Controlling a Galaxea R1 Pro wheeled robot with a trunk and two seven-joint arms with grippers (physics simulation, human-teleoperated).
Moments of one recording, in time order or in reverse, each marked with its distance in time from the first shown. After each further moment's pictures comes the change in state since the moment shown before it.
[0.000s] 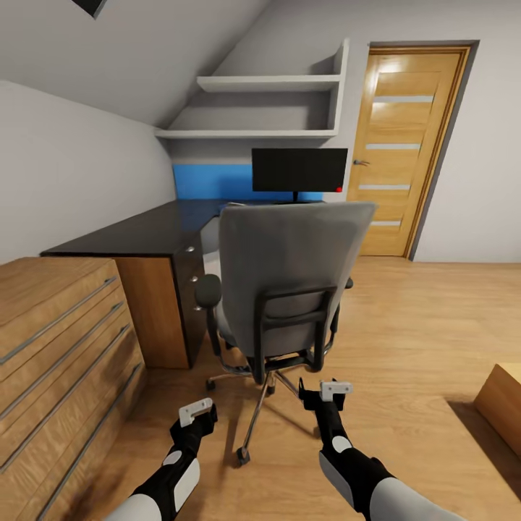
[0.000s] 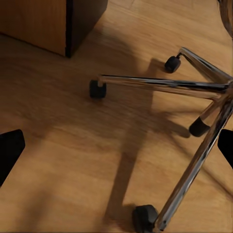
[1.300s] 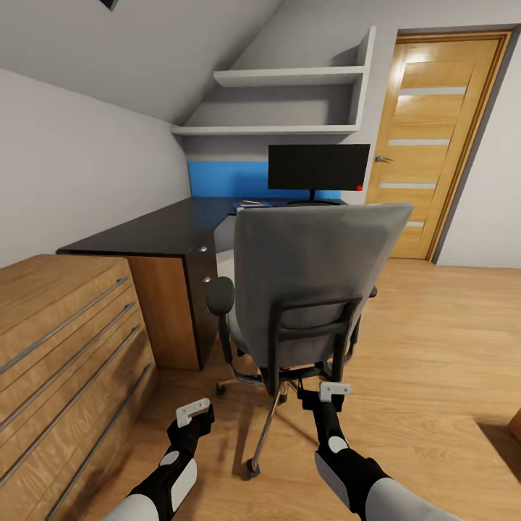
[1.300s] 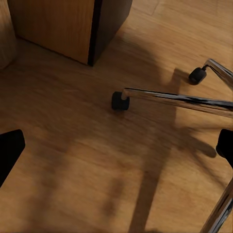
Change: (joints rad) left arm 0.000 0.012 0.000 0.002 0.001 0.000 0.003; right arm 0.000 0.018 -0.001 0.003 0.000 -0.003 -0.042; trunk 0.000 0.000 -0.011
